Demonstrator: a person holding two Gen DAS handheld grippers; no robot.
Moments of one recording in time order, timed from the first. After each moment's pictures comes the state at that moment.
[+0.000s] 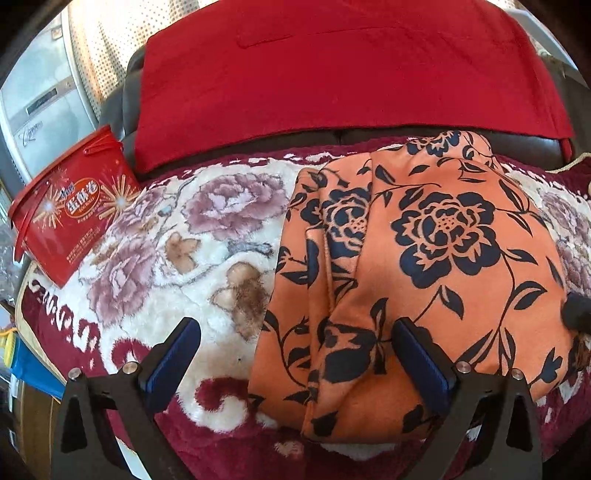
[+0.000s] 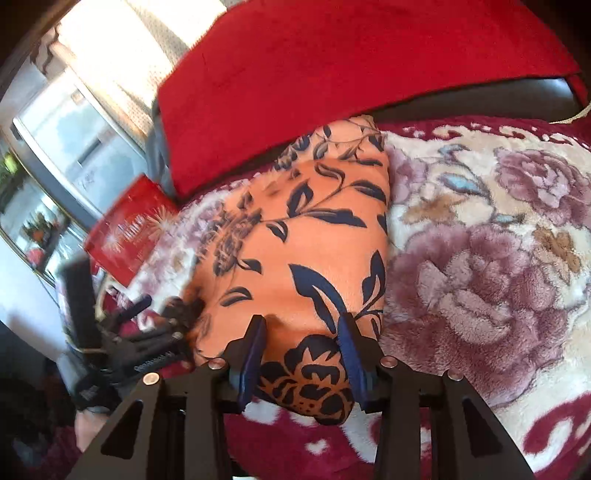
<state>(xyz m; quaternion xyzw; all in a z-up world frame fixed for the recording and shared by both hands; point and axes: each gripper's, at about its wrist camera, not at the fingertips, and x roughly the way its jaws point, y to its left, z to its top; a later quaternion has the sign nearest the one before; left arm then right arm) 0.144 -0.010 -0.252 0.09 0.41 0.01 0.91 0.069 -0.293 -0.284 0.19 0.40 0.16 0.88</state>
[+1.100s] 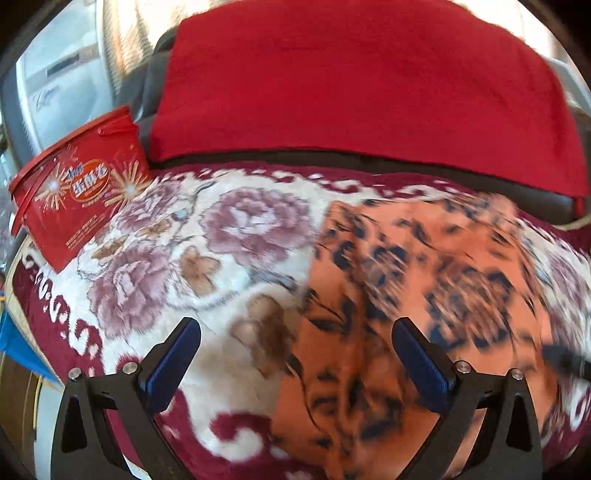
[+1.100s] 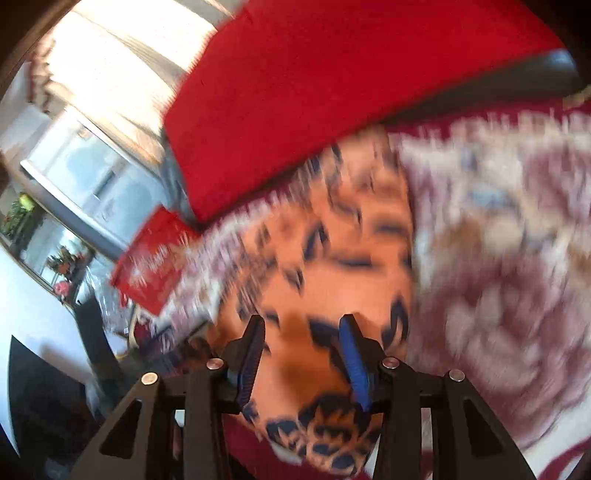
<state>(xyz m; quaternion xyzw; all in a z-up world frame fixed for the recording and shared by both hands) 0.192 0.029 -0.233 0.01 0.42 0.04 0.91 0.095 -0.300 -0.290 0.27 0.41 0.20 0.85</state>
